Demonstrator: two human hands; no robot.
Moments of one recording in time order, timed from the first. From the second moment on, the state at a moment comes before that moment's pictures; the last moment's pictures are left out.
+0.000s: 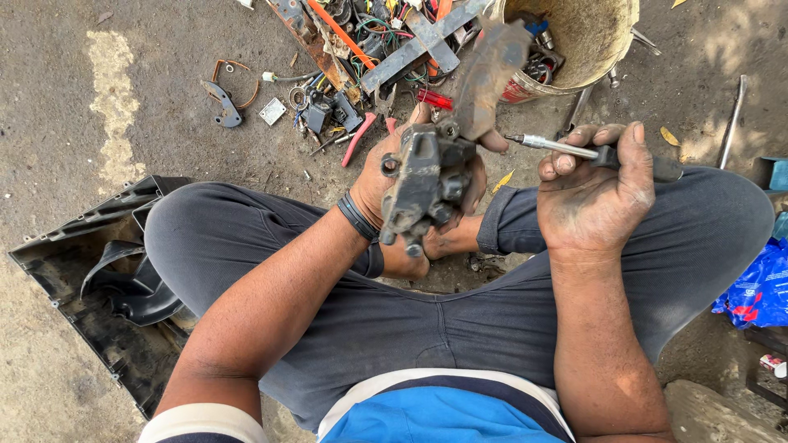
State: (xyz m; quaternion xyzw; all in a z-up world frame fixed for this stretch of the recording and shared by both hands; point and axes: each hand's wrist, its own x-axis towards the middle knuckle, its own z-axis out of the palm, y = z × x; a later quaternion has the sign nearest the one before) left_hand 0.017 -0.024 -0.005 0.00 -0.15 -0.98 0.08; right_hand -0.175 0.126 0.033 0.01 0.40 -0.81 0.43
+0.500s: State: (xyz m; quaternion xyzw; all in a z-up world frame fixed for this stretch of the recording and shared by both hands) left_hand 0.014 -0.018 -0.036 -0.08 -0.14 -0.99 0.04; right_hand -0.171 0.125 0.035 -0.01 0.43 -0.80 0.42
